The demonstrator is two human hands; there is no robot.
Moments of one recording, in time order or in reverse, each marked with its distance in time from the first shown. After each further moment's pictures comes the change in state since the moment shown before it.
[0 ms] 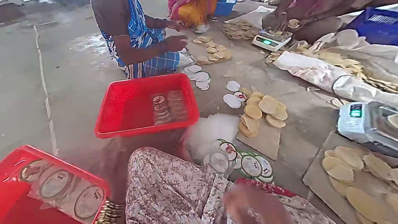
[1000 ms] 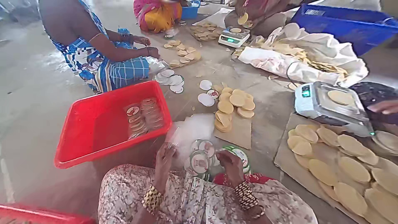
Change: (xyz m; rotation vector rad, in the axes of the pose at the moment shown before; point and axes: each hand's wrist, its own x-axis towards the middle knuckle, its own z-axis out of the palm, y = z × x) left_hand -0.054 0.080 0.198 -0.606 -0.577 -0.599; right_hand -0.011 0.206 -0.048 -0.161 0.688 0.537
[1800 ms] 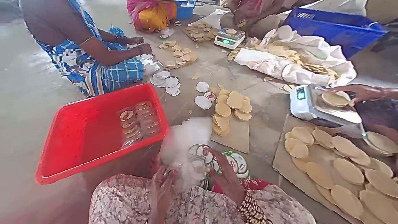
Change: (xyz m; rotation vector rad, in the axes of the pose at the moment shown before) left_hand -0.051 0.003 0.002 -0.065 0.052 -0.053; right_hand -0.006 -0.041 -0.001 -0.133 -0.329 -0.234
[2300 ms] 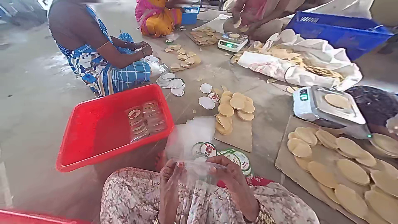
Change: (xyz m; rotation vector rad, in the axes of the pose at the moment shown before) left_hand -0.017 0.046 0.022 -0.315 -0.015 0.127; right_hand -0.028 -0.072 -0.002 0.579 0.066 0.027
